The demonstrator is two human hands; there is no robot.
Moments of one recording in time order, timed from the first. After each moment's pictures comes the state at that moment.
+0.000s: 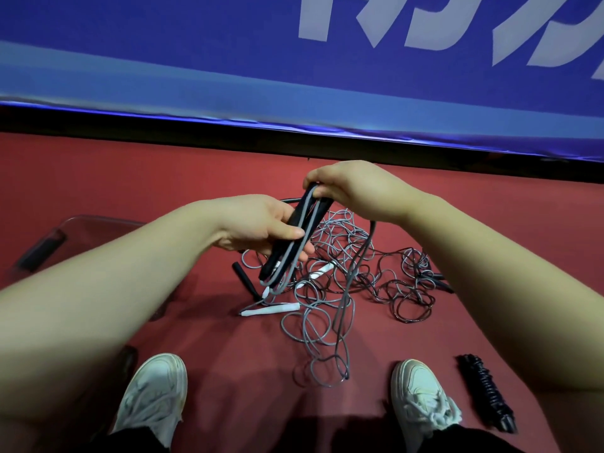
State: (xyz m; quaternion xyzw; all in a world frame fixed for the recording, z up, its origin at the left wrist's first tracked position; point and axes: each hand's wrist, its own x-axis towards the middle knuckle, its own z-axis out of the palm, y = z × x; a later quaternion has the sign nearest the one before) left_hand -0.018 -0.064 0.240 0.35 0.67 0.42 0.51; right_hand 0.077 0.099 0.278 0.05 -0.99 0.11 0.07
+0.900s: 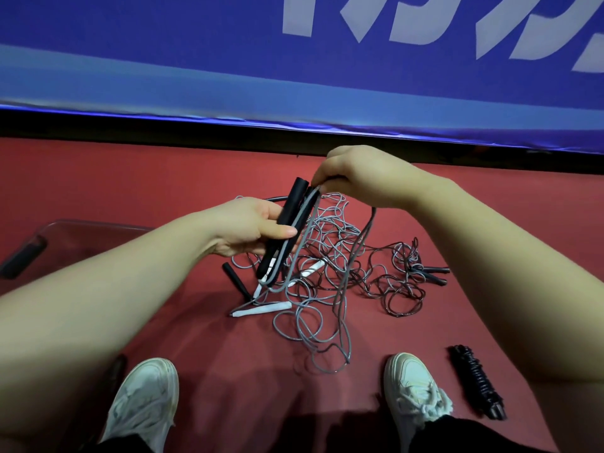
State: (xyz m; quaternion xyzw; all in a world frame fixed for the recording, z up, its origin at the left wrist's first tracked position) left_hand -0.013 -0.058 0.230 0.29 0.65 0.48 0.50; right_hand 0.088 0.115 0.295 0.05 -0.99 0.05 0.07
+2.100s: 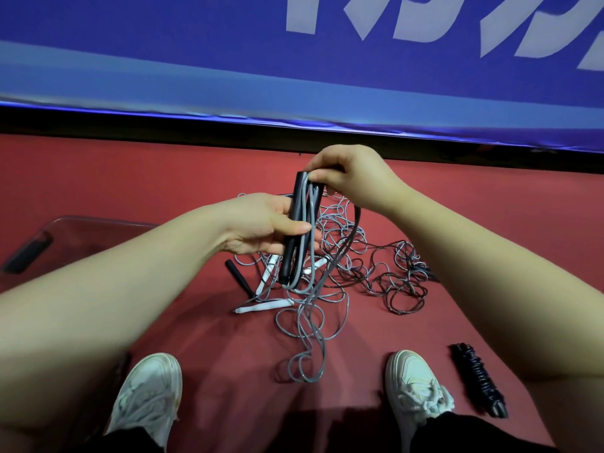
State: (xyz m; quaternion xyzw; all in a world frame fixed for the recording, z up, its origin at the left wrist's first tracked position) left_hand 0.000 -0.055 0.241 0.27 0.60 0.51 0.55; right_hand 0.083 0.101 0.275 -0.06 -0.95 0.27 0.17
